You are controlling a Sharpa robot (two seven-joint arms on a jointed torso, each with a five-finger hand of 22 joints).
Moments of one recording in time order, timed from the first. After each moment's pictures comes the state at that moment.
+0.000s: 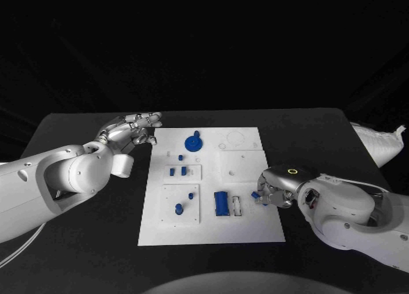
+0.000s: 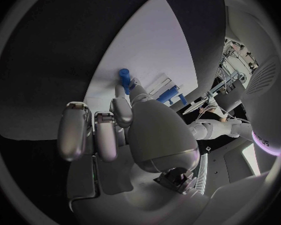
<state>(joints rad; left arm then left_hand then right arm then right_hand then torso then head) 1.18 -0.94 -0.03 1.57 0.14 -0.22 0.31 1.35 -0.14 0.41 0.02 0.11 1.01 0.17 0.15 0.07 1.06 0.09 0.43 0.22 1.30 0.01 1.21 0.76 0.17 1.31 0.10 0.59 0.62 0.92 -1.12 0.04 1.96 -1.79 -0.13 -0.54 1.44 0.03 -0.02 0.09 0.09 1.06 0.07 0.24 0.35 1.41 -0.01 1.07 1.26 1.47 -0.08 1.49 1.31 0.08 1.46 0.02 1.34 1.19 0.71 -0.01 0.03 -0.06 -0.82</state>
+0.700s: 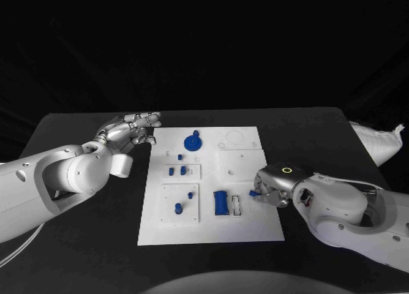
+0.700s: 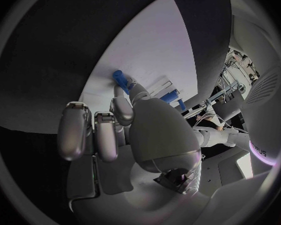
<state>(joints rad) 1.18 -0.94 -0.03 1.57 0.14 -0.22 0.31 1.35 -0.14 0.41 0.02 0.11 1.01 0.17 0.15 0.07 1.06 0.09 0.43 0.22 1.30 0.01 1.21 0.76 0.17 1.31 0.10 0.59 0.62 0.91 -1.09 0.05 1.95 -1.87 -0.09 -0.54 1.41 -0.01 0.12 0.09 0.21 1.08 0.08 0.18 0.34 1.41 -0.01 1.04 1.24 1.47 -0.08 1.49 1.31 0.08 1.45 0.02 1.34 1.18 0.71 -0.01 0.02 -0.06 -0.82</state>
